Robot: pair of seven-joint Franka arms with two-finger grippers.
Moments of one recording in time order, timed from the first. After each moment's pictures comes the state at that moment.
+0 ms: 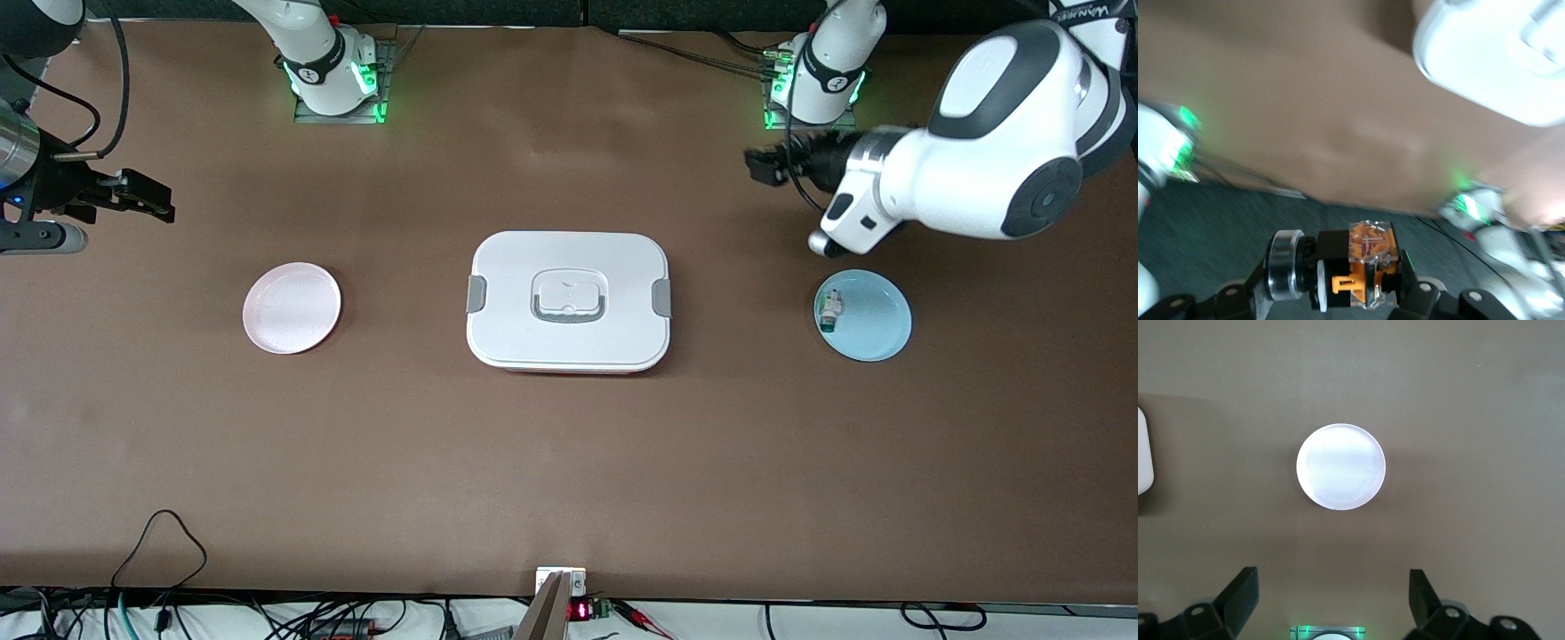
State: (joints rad) left arm 0.24 0.17 -0.51 -1.64 -0.62 1.24 -0.83; right arm 0.07 0.06 -0.05 -1.57 -0.05 1.50 -0.02
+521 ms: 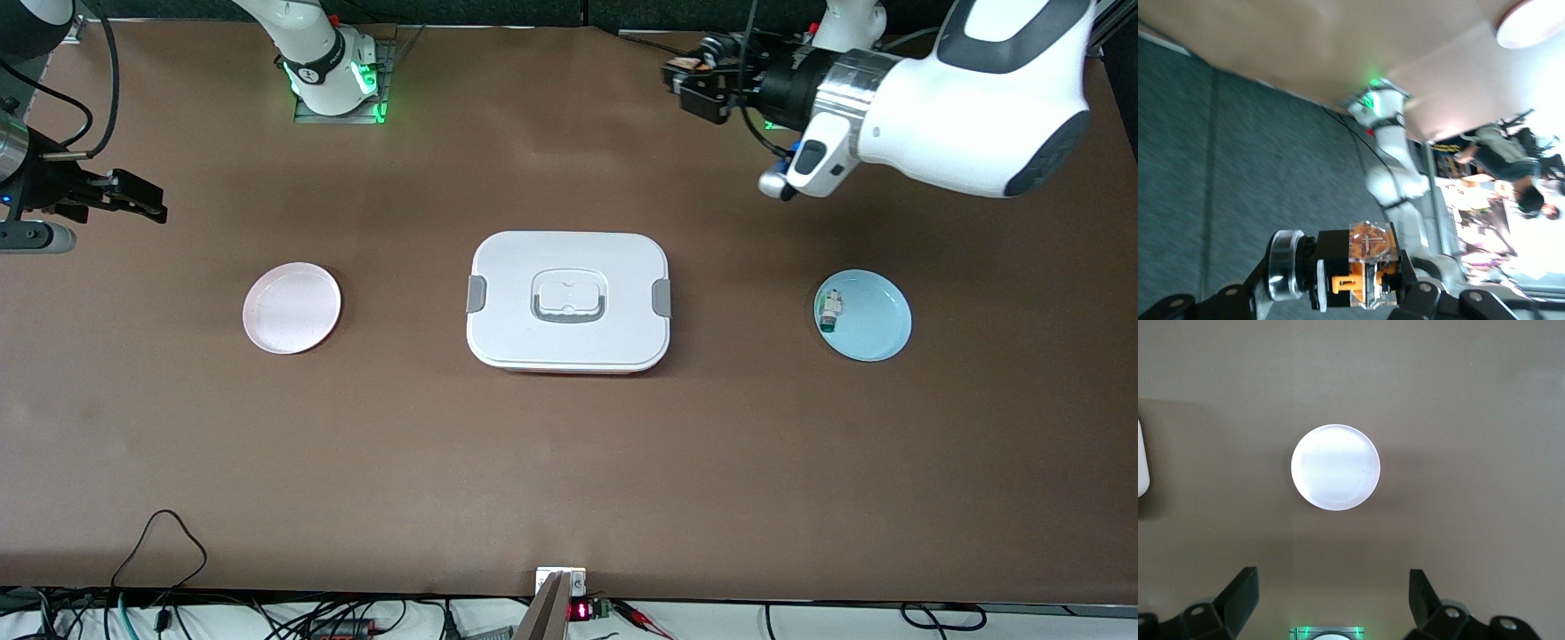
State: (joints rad) left arm 0.17 0.19 -0.55 -1.56 -1.07 1.34 -1.24; right arm 0.07 0.06 -0.07 -1.57 -0.05 1.50 -0.02
